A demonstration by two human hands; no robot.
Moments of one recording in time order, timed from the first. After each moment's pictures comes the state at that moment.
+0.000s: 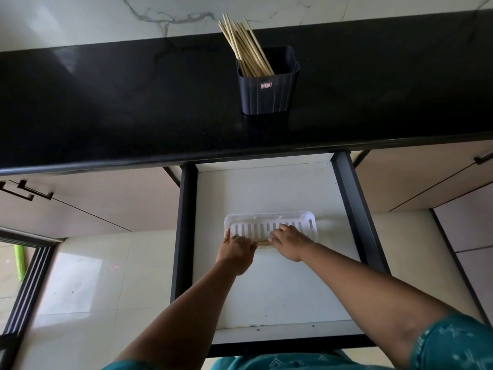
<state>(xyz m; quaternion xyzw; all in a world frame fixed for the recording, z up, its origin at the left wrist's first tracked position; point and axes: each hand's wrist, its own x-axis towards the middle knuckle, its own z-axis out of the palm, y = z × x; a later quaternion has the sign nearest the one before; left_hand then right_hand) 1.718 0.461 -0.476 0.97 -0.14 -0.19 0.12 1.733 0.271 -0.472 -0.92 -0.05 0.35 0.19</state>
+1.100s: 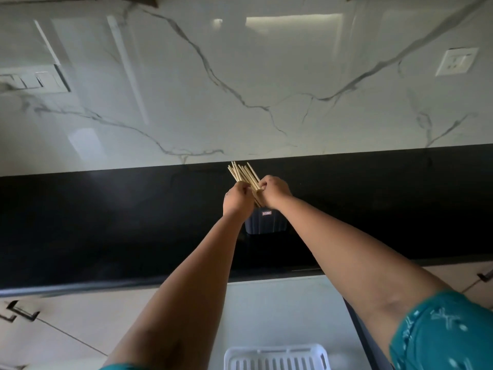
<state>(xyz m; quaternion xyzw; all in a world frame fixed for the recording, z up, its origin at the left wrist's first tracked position) 2.014 0.409 -0.208 0.89 0.02 0.05 0.45 2.035 0.295 -0.199 -0.96 0.05 -0.01 0.29</state>
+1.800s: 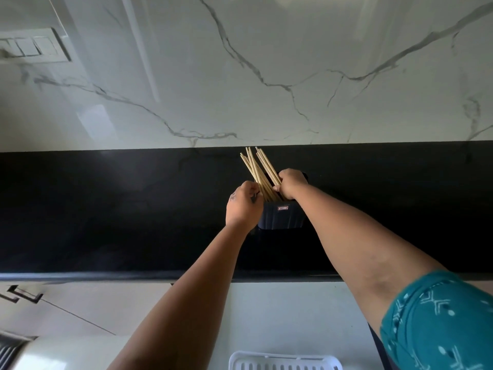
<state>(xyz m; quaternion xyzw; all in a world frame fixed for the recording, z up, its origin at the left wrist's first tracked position) 2.026 0.430 -0.258 0.90 -0.01 0.09 0.43 2.100 0.289 -0.232 -0.98 0.04 0.08 0.15</state>
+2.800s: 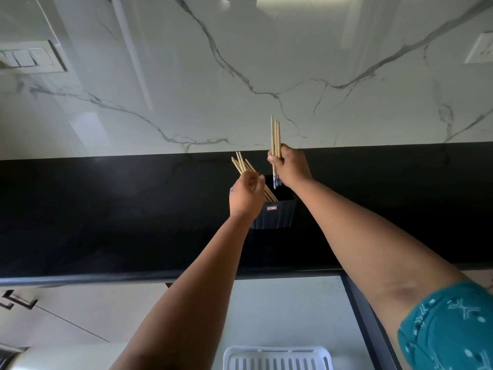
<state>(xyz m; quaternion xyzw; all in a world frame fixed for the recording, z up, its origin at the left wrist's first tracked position) 2.003 0.401 -0.210 0.83 0.01 0.12 0.55 2.064 0.271 -0.185 -0.90 -0.03 -0.17 0.40</state>
